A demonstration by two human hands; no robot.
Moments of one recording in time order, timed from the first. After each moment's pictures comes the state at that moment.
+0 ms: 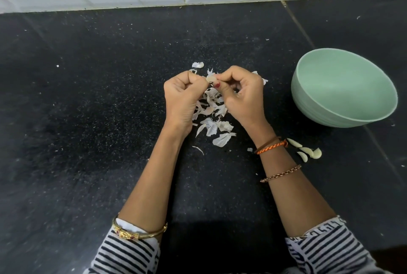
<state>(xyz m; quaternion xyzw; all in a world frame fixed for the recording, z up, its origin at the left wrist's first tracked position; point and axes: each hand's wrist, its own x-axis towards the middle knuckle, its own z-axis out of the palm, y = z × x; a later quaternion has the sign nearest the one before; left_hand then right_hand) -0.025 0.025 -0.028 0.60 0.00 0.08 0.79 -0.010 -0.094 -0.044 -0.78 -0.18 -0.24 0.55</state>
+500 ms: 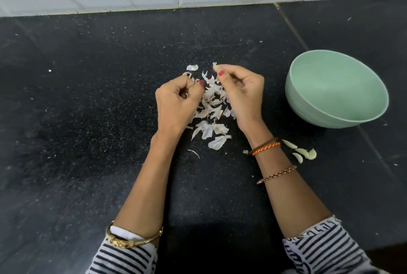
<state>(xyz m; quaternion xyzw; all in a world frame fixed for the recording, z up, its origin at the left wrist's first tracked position) -0.018 0.035 -0.046 0.77 -0.06 0.19 0.61 -0.011 -0.092 -0.037 -0.72 -0.07 -0.21 0.65</state>
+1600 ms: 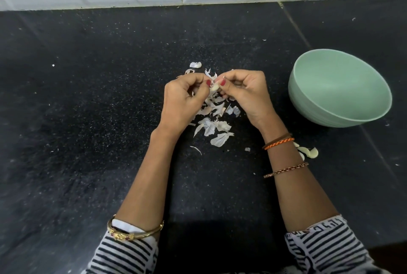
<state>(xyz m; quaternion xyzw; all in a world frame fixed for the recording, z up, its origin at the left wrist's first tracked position) -0.016 0.038 -0.047 0.79 -0.14 0.16 0.58 -0.012 -0.109 -0.029 -0.74 -0.11 -0.03 0.66</state>
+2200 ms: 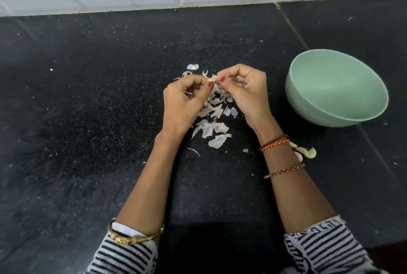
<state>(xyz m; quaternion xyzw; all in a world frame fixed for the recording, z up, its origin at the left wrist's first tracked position) -0.017 0.029 -0.047 0.76 -0.10 0.16 0.62 -0.012 -0.106 -0.026 -0.73 -0.05 -0.08 0.68</state>
